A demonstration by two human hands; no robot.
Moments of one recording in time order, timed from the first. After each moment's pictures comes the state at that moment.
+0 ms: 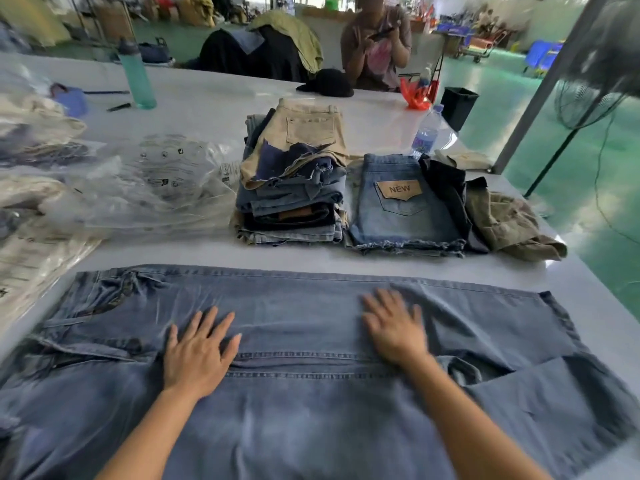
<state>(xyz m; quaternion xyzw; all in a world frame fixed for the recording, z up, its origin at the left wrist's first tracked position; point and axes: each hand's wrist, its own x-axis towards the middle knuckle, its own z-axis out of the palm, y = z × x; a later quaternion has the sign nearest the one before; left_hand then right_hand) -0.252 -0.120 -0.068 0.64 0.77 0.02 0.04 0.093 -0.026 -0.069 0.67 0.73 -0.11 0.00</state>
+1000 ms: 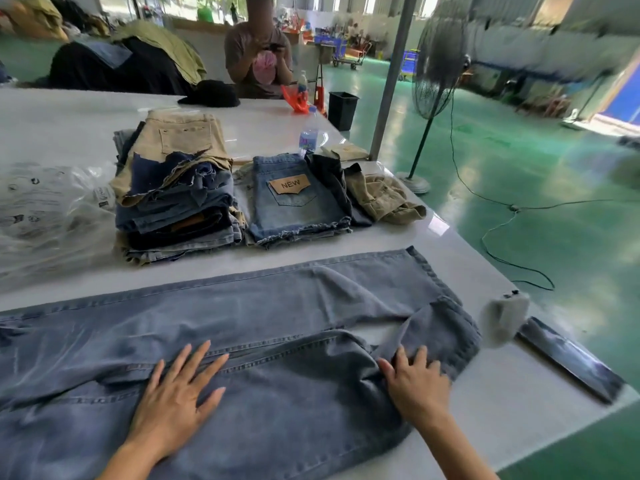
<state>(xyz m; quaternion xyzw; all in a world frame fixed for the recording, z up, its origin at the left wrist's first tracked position) -0.174 -0.152 -0.077 0.82 0.57 0.02 0.05 0.196 -0.213 -0.039 0.87 0.48 -0.08 0.08</state>
